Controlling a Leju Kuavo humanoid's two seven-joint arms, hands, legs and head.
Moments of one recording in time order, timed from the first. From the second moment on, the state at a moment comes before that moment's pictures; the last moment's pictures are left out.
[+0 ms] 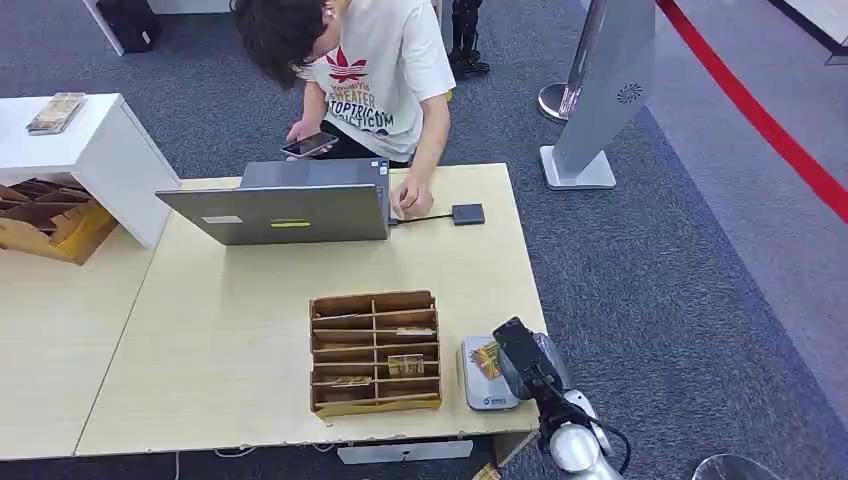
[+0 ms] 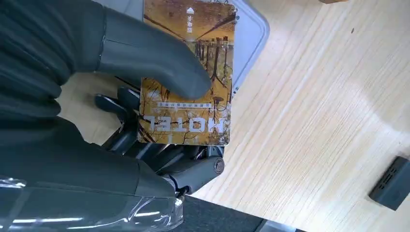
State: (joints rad) left arm -0.04 -0.17 0.90 -0.22 -1.12 0.32 0.07; right arm -0.11 0.00 0.29 -1.14 0.41 -0.18 0.04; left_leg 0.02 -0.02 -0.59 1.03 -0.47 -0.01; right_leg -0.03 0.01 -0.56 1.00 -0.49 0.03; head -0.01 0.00
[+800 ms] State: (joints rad) left arm -0.04 -0.17 0.90 -0.22 -1.13 0.33 0.06; right arm -0.11 0.00 0.29 -1.13 0.41 -0.18 0.04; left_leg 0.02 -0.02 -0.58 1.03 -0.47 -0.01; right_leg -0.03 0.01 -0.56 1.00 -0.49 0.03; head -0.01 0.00
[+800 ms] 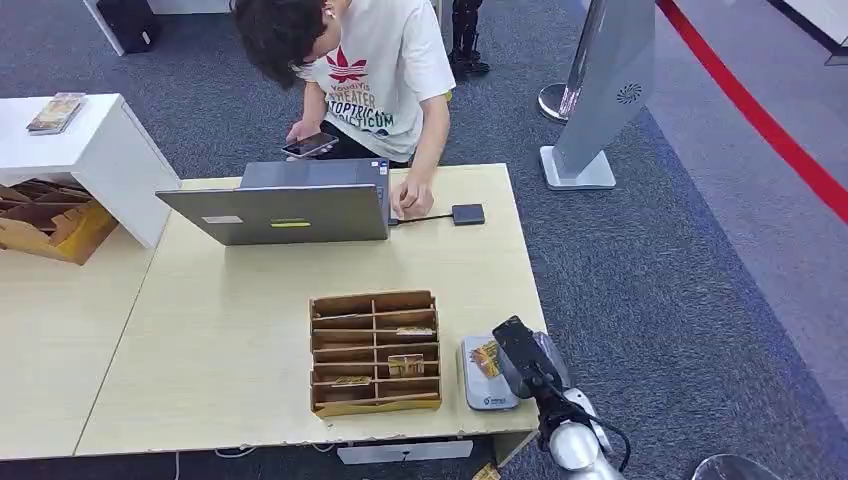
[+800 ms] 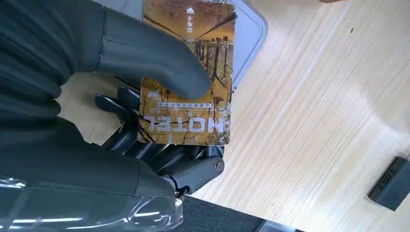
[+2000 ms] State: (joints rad) left arm -0.04 -0.17 0.92 -0.22 -1.12 0.33 0.06; right arm -0.12 0.01 0.29 -1.12 0.41 -0.18 0.04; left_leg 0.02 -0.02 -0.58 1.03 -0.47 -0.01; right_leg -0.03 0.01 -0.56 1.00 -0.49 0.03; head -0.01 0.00
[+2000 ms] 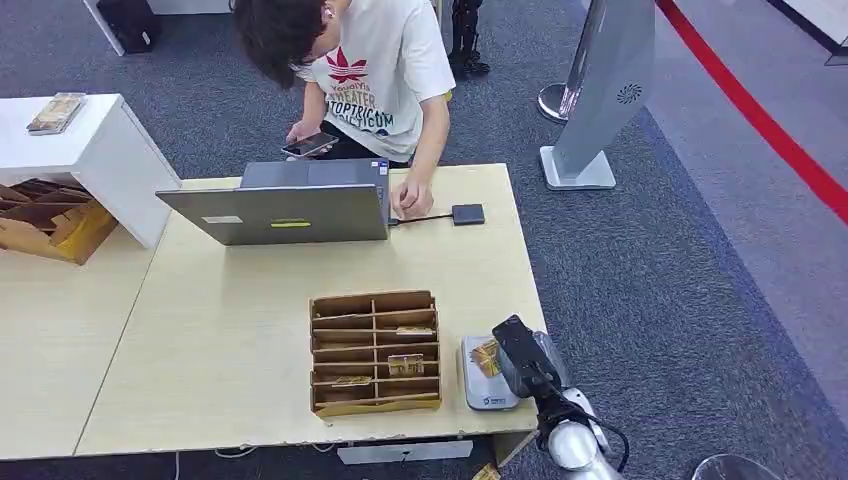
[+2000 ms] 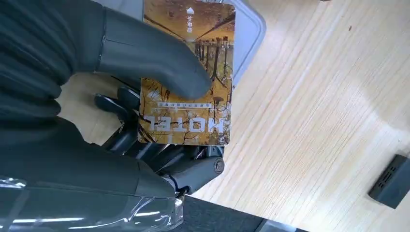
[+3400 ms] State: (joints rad) left arm -0.04 -0.16 0.92 -0.22 -1.13 0.34 0.06; right arm -0.12 0.01 0.29 -1.11 0.40 -0.19 0.03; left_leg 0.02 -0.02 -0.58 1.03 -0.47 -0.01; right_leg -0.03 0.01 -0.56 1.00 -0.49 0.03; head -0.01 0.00
